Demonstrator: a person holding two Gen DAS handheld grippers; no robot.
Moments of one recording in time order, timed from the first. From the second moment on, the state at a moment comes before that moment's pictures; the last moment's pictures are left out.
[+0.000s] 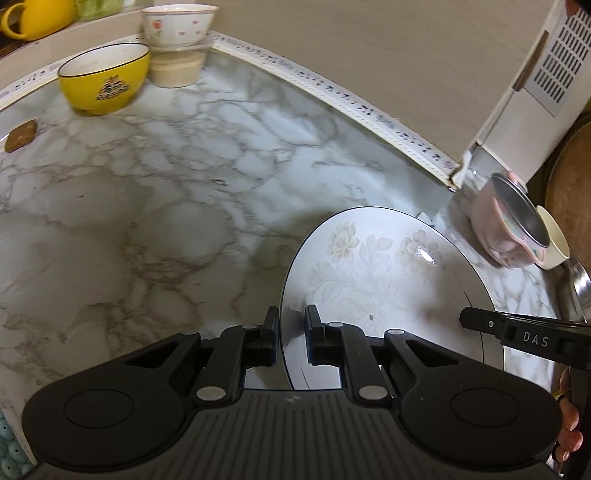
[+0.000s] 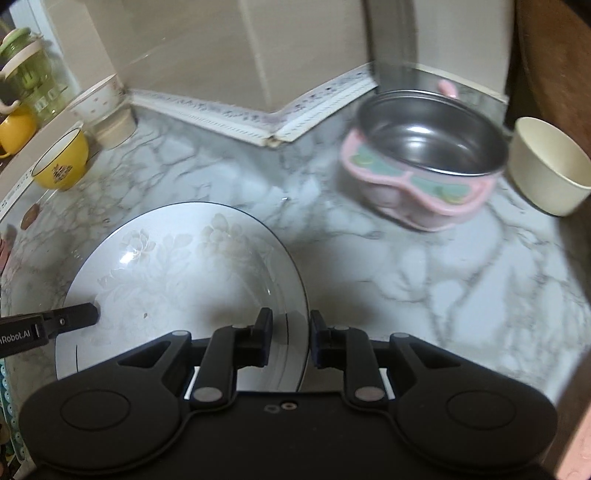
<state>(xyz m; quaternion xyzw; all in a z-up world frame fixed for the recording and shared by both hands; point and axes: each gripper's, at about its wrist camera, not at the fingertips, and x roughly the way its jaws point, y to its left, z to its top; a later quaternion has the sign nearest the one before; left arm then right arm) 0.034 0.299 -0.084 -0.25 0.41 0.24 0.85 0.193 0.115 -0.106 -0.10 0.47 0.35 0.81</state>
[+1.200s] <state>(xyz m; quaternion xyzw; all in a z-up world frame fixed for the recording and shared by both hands) 0.016 0.288 -0.064 -0.18 0.38 0.27 0.87 0.177 0.082 -0.081 -0.08 0.42 0.33 0.84</state>
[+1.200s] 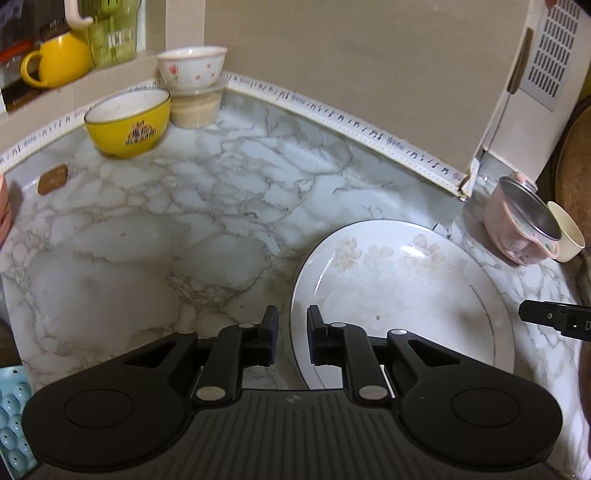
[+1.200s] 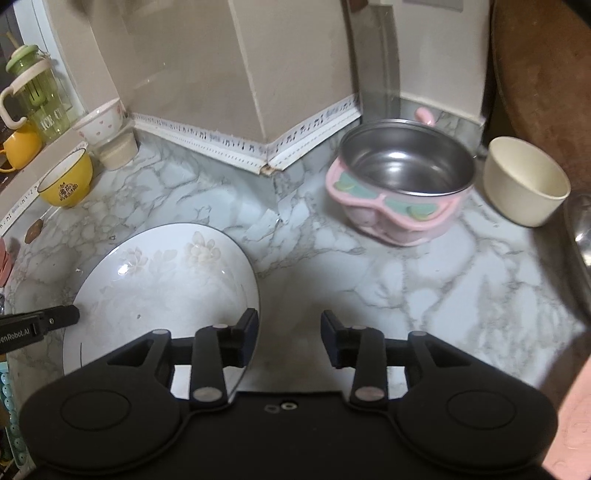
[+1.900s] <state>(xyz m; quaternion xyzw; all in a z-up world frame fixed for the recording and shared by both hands) 0.040 0.161 -0.009 -0.10 0.32 0.14 0.93 0.139 -0.036 -0.025 -0.04 0.35 0.29 0.89</state>
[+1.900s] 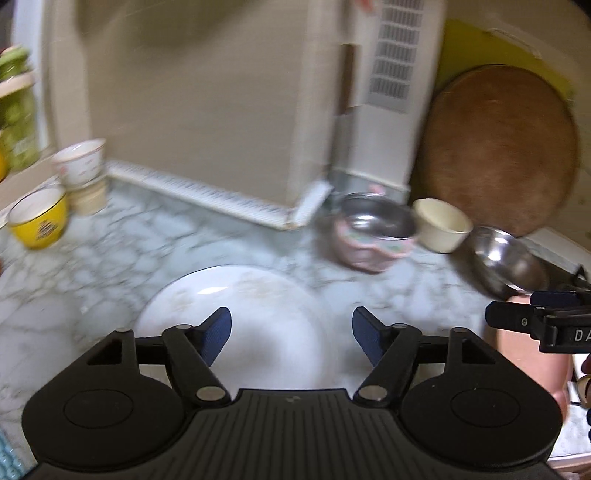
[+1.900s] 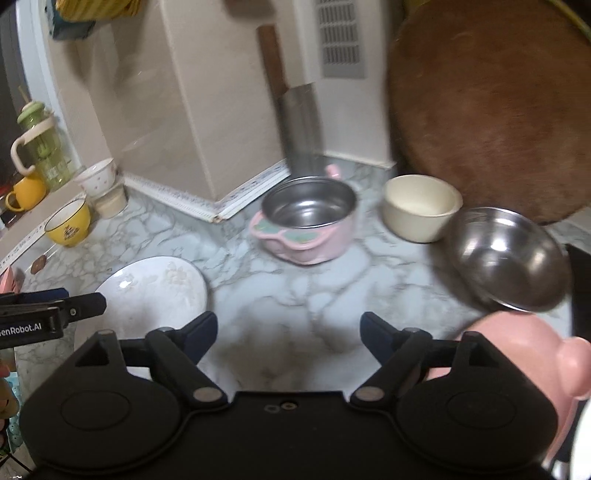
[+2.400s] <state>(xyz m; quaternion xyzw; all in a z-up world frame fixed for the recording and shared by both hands) 0.090 0.016 0.008 -0.06 0.31 -0.04 0.95 0.106 -0.176 -0.008 -0.02 0.31 0.18 0.93</state>
